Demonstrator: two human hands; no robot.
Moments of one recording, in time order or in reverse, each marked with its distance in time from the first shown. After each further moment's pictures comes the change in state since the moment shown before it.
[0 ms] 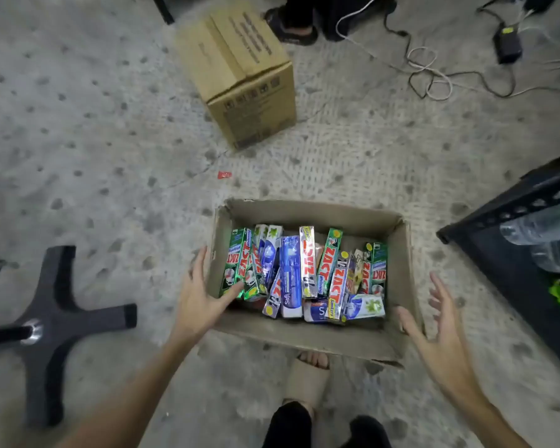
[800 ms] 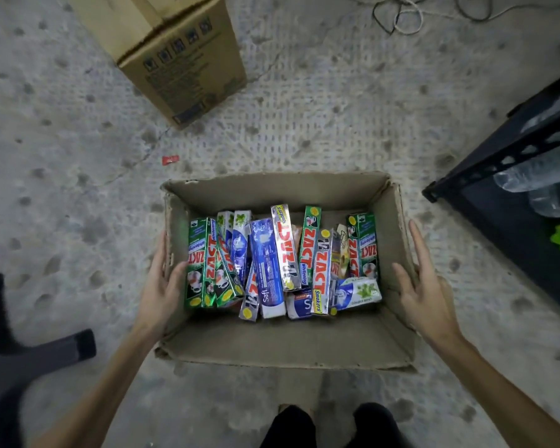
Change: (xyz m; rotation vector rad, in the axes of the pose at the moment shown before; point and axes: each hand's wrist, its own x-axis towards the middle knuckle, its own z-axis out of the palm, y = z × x) left_hand 0.069 -0.028 0.038 -0.216 -0.131 0.074; right_hand 0.064 0.049 0.035 -0.245 0.016 -0.085
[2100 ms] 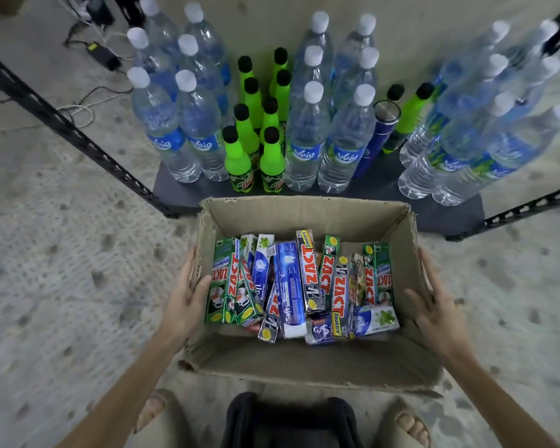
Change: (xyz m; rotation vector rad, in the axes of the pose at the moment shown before) left_hand -0.197 0.193 0.403 0.124 -0.744 0.408; right_hand -0.335 0.330 -0.220 0.226 0.545 0.643
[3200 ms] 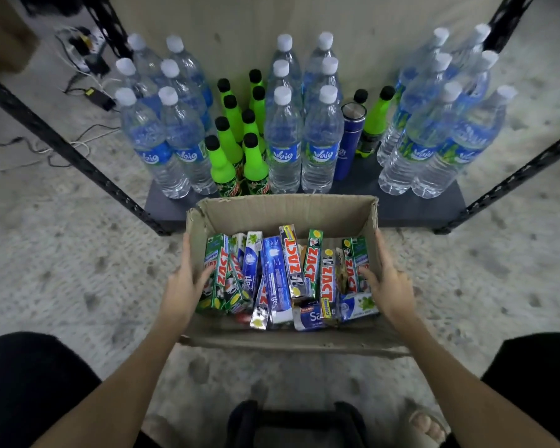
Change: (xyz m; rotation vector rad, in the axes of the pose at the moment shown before) left_hand 0.052 -0.047 0.012 0.568 0.191 0.156; right_hand 0.035 0.016 0.075 -0.096 0.134 -0.073
